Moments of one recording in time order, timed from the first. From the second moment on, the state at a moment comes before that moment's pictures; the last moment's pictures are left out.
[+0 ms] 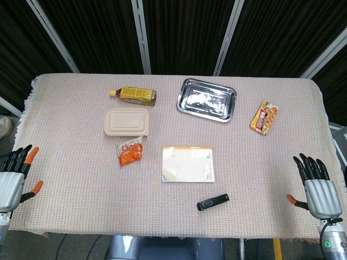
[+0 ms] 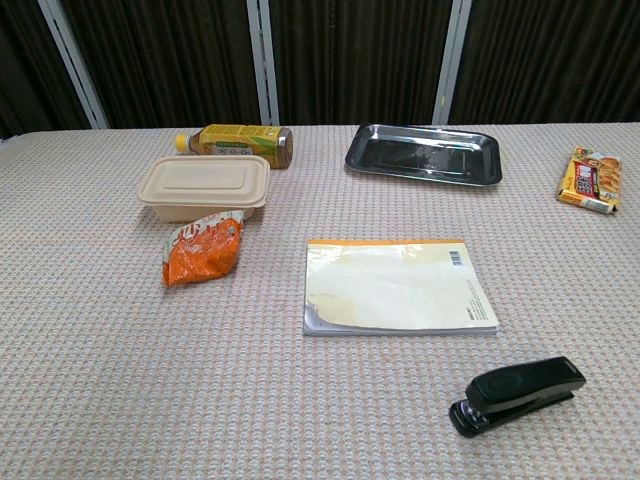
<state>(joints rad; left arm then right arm) -0.11 -1.17 -0.03 -1.56 1.54 1.51 0.12 0.09 -1.13 0.05 -1.62 -1.49 1.45 -0.14</state>
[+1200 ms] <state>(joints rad) -0.13 -1.19 -0.03 -1.57 1.55 1.48 0.14 0.22 -1.22 -0.08 -1.68 -1.74 1.21 -0.26</state>
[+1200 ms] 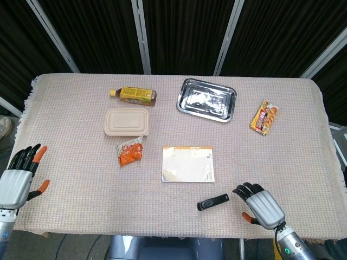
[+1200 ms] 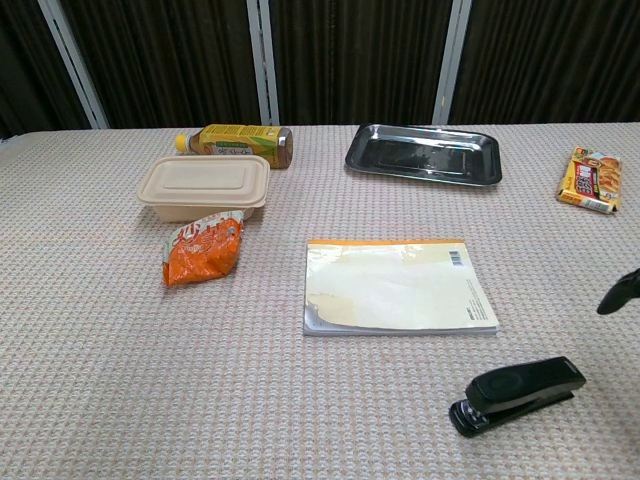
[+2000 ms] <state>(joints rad) -0.15 -1.19 -0.03 -1.56 1.52 1.45 0.15 0.34 -1.34 -0.07 -1.66 -1.68 1.04 -0.31</state>
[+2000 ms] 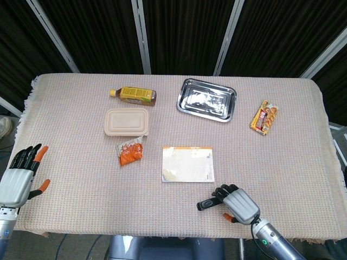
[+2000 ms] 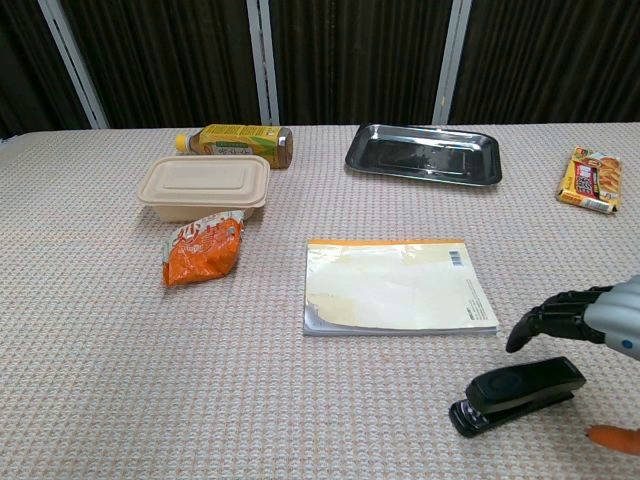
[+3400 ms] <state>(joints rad) -0.15 -1.18 -0.03 -1.56 1.51 1.43 0.13 0.47 -1.45 -0.03 -1.63 -1.69 1.00 -0.39</state>
